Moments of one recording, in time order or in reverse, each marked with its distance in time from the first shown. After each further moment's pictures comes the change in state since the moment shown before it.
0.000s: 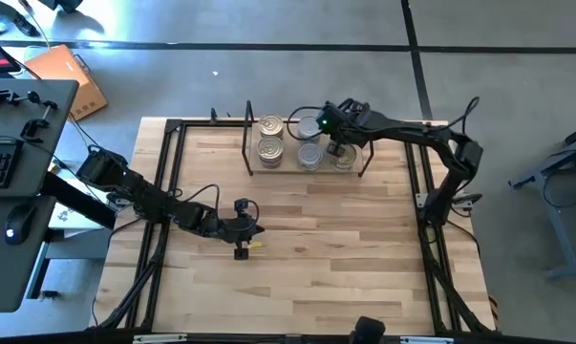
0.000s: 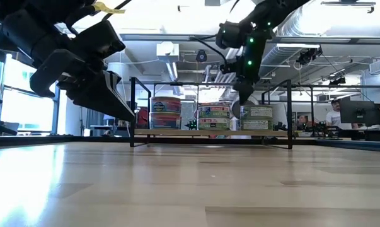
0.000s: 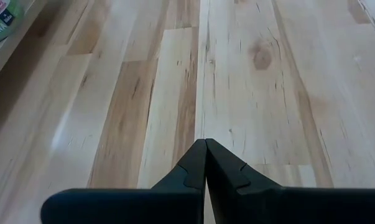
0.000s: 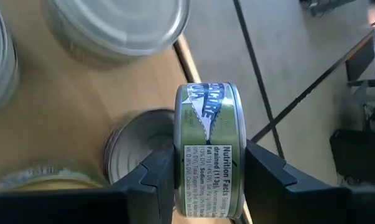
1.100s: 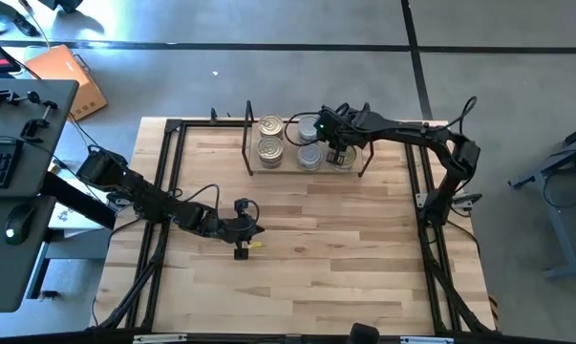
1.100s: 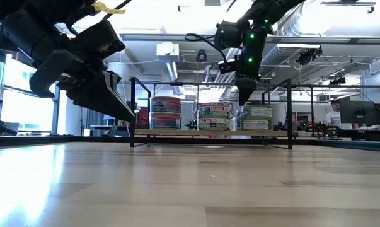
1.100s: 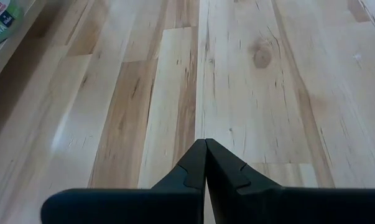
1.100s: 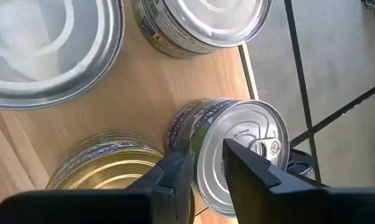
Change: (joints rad) left arm 0.000 0.000 0.000 -0.002 0.001 0.008; right arm 0.024 0.018 0.036 -0.113 -0.161 0.012
